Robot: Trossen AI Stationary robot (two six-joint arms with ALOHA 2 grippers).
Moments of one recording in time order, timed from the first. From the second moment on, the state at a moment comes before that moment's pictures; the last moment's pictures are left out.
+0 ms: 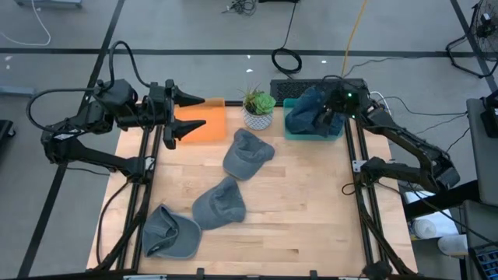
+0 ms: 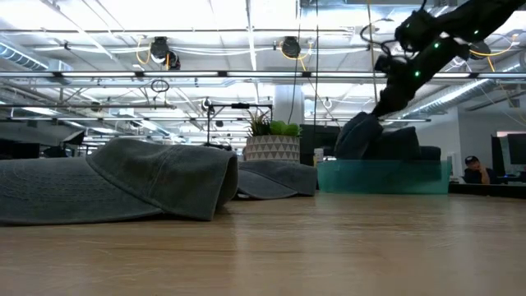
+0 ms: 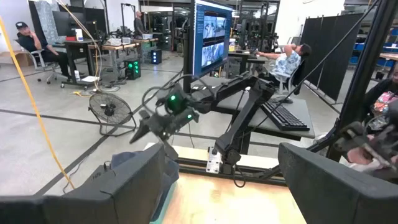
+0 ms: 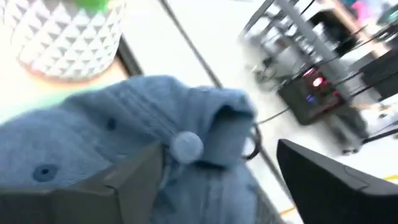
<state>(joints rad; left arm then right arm) 0.11 1.03 1.45 -0.45 -0.01 -0.06 -0.98 1.01 0.70 -0.18 -0.02 -0.59</state>
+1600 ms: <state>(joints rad) 0.11 1.03 1.45 -0.45 -0.01 -0.05 -0.85 1.34 0.49 0.16 -0.06 0.01</state>
